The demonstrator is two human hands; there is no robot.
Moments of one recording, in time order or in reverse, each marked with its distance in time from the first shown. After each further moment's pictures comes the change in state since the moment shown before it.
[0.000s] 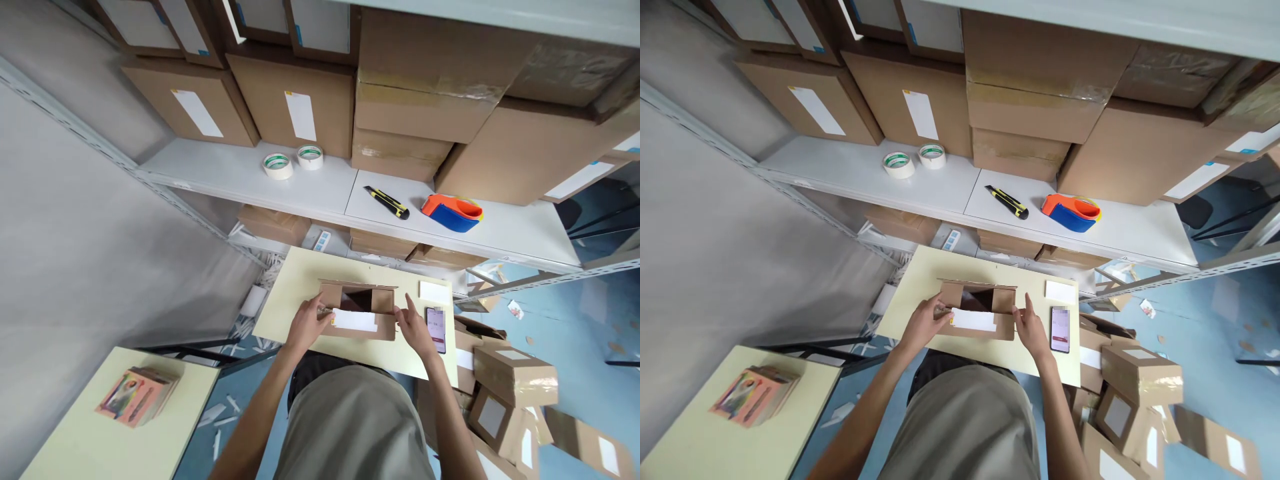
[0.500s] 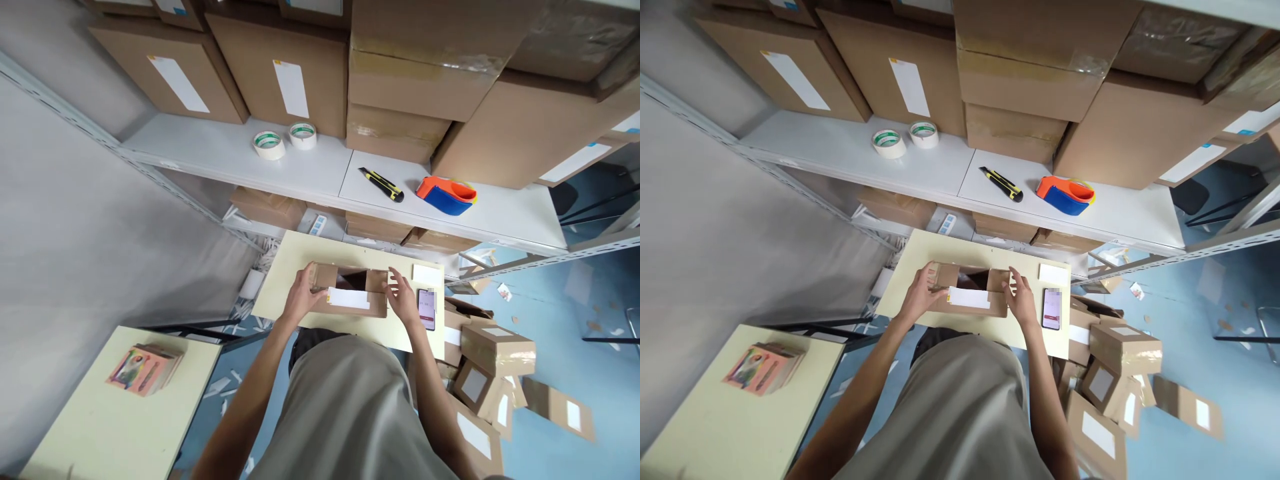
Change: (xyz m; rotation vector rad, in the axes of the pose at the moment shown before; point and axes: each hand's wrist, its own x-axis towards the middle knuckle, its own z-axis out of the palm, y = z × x) left_hand 0.017 -0.005 -0.001 -0.110 0.050 -0.001; right_hand 0.020 -0.002 -0.001 -0.046 0.087 -0.106
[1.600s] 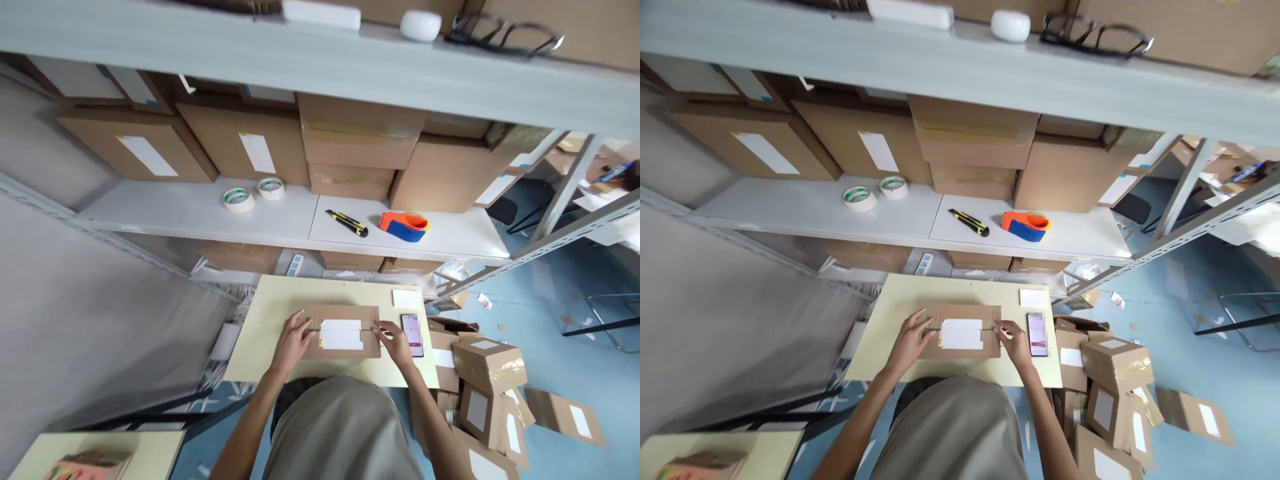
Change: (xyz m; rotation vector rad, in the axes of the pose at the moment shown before) left_hand 0.012 -0.016 0.030 0.161 0.024 0.321; right_hand -0.030 0.060 0.013 0.233 0.148 0.019
